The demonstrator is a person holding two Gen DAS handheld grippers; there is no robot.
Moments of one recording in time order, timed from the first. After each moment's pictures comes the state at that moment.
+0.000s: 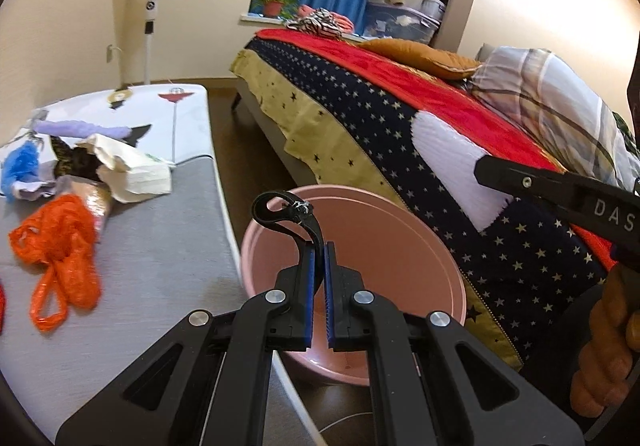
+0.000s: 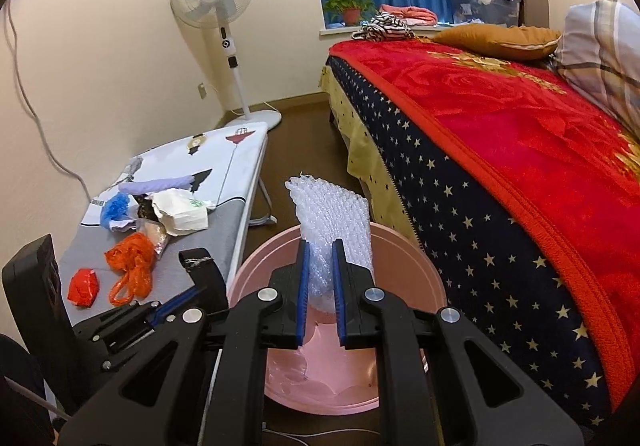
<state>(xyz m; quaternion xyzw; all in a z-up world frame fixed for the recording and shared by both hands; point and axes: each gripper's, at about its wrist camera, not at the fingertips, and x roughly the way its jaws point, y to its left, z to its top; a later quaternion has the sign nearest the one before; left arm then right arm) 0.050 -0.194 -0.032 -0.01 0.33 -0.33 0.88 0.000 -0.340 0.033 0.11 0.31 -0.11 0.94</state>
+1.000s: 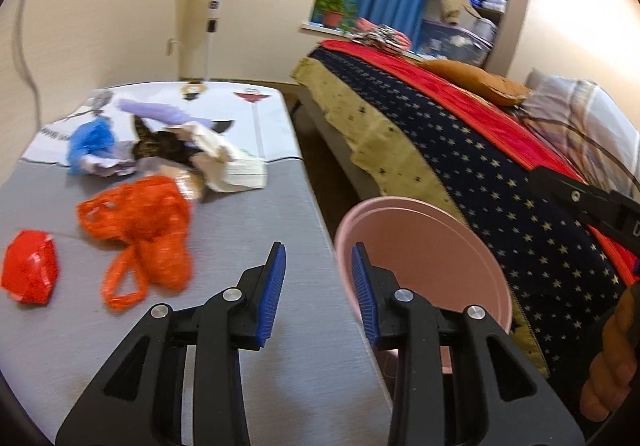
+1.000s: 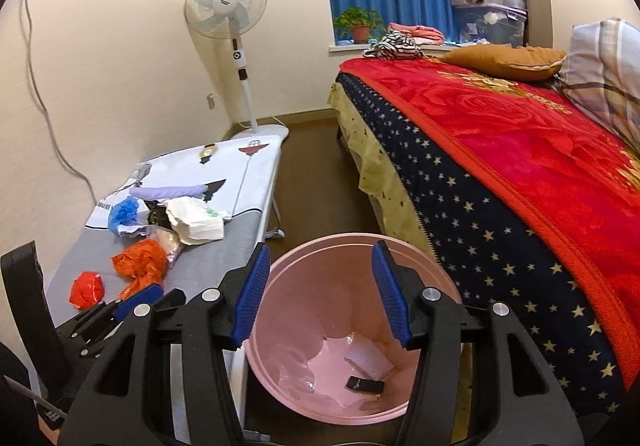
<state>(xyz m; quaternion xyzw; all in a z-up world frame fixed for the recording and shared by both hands) 0.057 -0.129 -0.030 -0.04 0.33 -0.23 0.92 0.001 -0.307 0.038 0.10 0.28 -0.10 0.95</state>
